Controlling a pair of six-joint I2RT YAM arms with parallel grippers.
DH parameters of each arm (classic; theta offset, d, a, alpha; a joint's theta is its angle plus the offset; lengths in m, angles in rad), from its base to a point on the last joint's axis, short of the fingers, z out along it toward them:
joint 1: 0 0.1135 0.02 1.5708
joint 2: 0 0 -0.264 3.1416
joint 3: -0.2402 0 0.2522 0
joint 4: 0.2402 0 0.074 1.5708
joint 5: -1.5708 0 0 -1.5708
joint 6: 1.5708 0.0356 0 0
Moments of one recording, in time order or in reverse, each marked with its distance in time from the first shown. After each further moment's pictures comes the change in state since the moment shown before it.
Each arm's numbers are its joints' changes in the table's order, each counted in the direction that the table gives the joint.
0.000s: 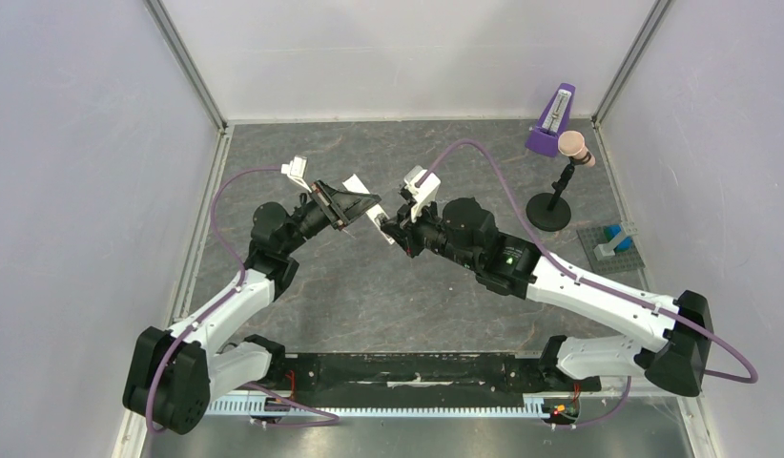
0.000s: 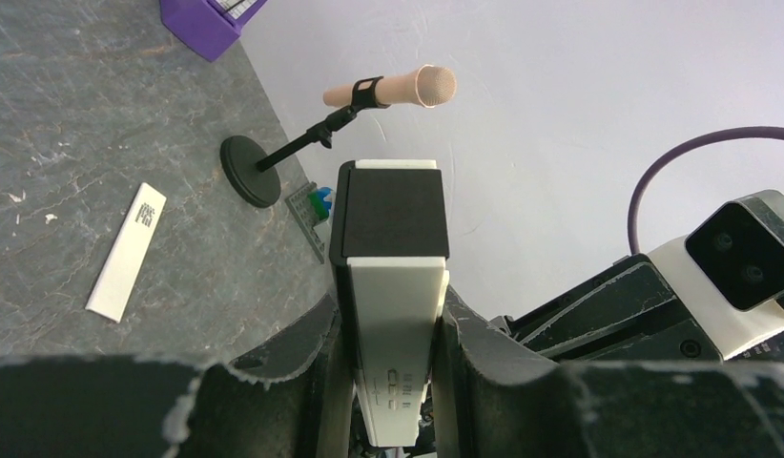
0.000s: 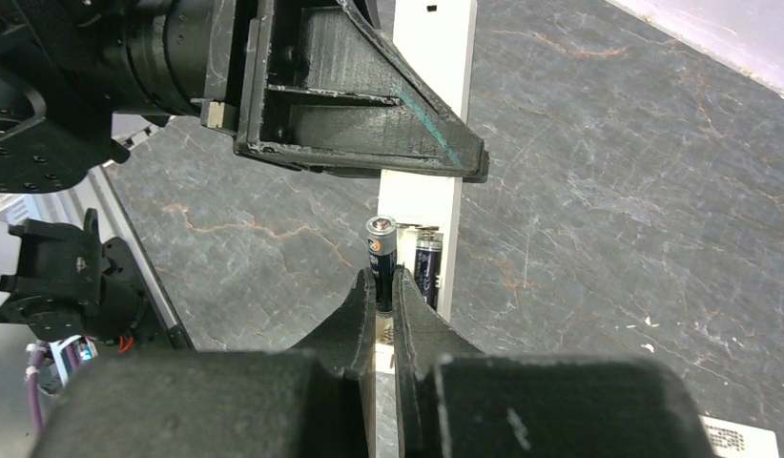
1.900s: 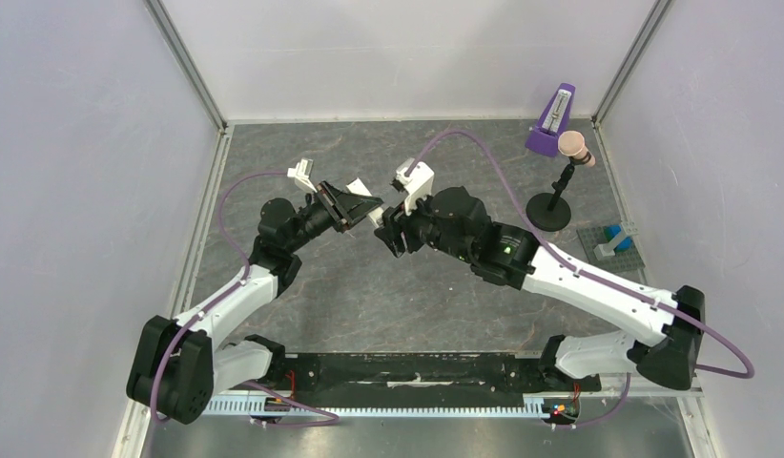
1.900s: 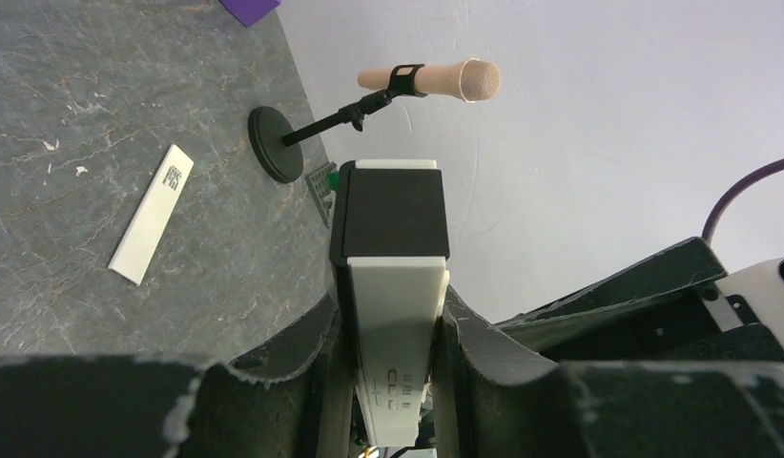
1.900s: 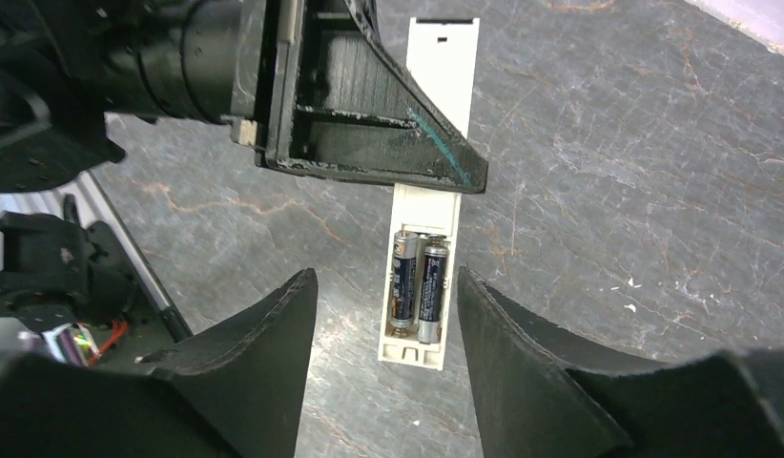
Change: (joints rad) left arm 0.001 -0.055 -0.004 0.066 0.004 -0.030; right arm 0.005 -0.069 -0.136 0.196 -0.046 -0.001
